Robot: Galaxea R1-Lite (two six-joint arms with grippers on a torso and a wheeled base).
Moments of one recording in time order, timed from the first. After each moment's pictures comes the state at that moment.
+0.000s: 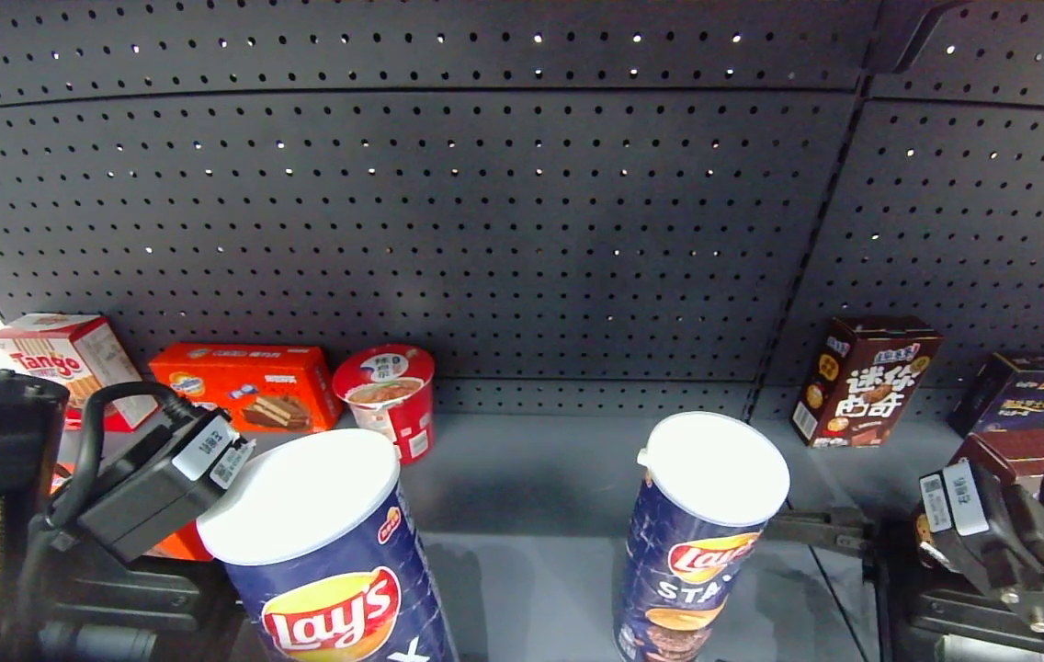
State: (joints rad) left arm -0.42 1.27 -0.59 -0.08 -0.88 0.20; right arm 0.67 1.32 -0.28 -0.80 0.40 -0.19
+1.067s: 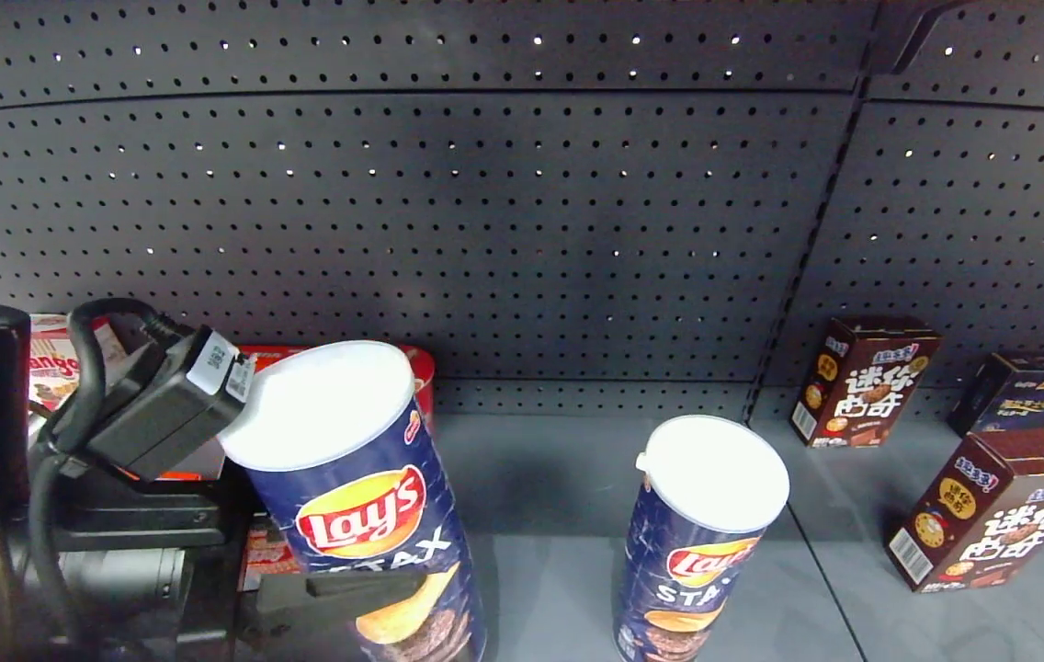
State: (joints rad) left arm -0.48 1.28 -0.69 -0.14 -0.65 0.20; right arm 0.66 0.71 -0.77 0.18 0.12 -0.15
